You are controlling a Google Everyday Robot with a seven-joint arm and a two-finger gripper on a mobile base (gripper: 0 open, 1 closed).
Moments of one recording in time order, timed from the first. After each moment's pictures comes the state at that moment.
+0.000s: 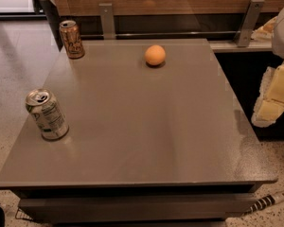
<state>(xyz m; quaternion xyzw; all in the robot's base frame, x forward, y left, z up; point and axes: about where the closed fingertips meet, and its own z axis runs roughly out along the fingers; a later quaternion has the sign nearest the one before) 0.438 -0.214 0.985 -0.60 0.78 -0.05 0.17</state>
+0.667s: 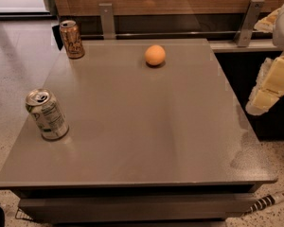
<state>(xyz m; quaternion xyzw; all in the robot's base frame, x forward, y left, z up) 0.458 -0.218 0.991 -0.58 0.78 -0.05 0.21</state>
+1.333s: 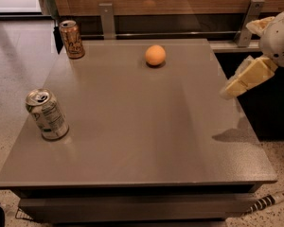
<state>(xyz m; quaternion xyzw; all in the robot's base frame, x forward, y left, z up) 0.525 -0.213 0.967 -0.51 0.77 0.02 0.37</state>
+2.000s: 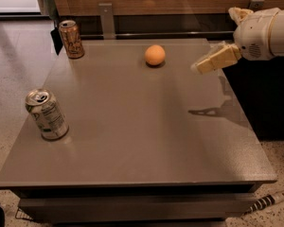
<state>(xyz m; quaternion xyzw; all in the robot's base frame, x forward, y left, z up) 0.602 -0.179 0.977 -0.45 0.71 0.07 0.53</state>
